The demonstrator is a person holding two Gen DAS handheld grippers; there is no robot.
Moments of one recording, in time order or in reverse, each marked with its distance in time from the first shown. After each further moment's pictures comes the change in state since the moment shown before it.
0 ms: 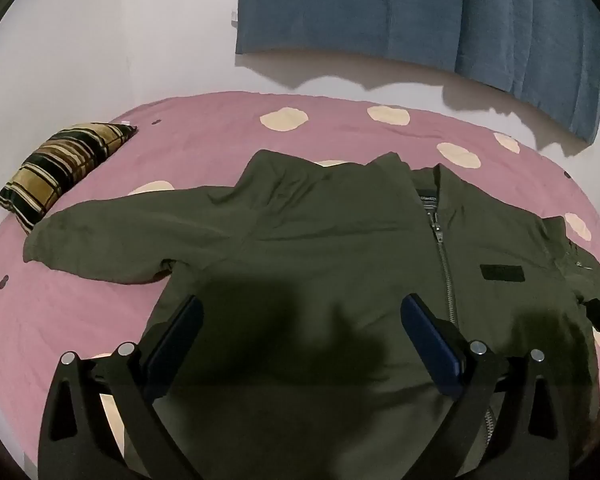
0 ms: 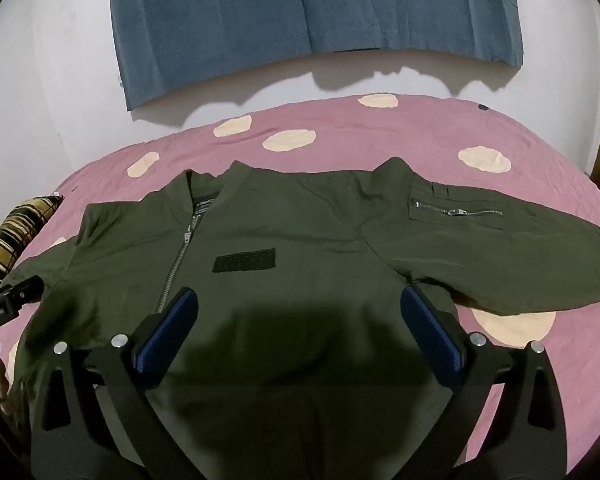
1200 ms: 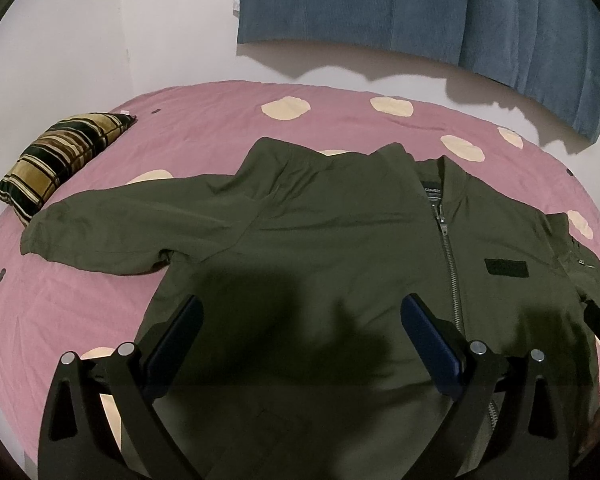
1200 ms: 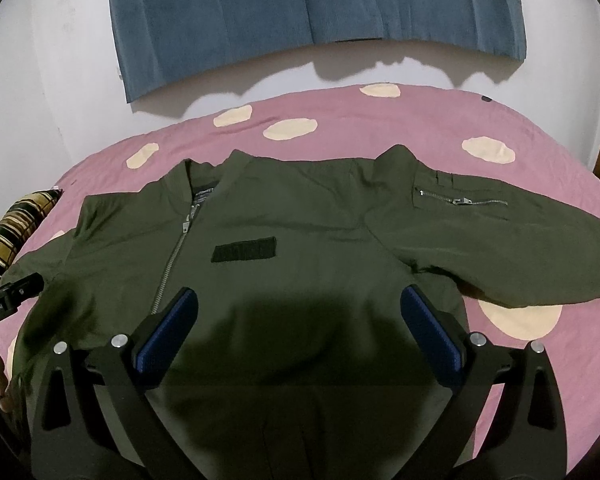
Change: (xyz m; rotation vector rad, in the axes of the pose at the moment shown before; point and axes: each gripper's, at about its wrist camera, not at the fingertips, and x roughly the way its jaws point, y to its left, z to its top) left arm 0.003 0.004 -0.008 -0.051 -0.082 -0.040; right arm 0.008 0.004 -0.004 0.001 0.035 0.000
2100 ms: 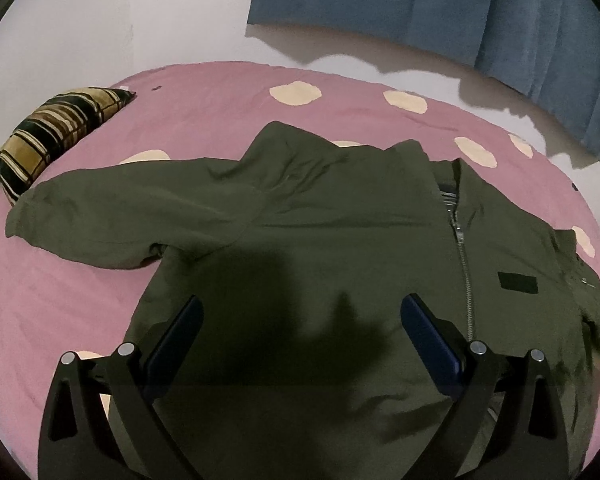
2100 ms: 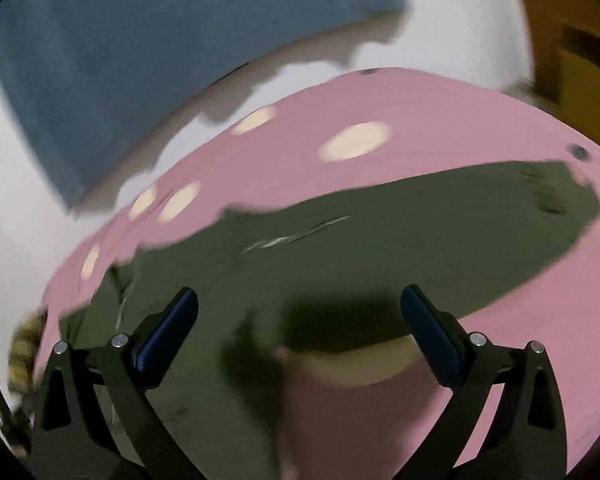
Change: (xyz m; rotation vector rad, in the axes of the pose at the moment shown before) left arm 0.026 0.015 0.014 -0.048 0.021 -0.016; right arm -0.043 -0.195 0.020 0.445 -0.074 -0.088
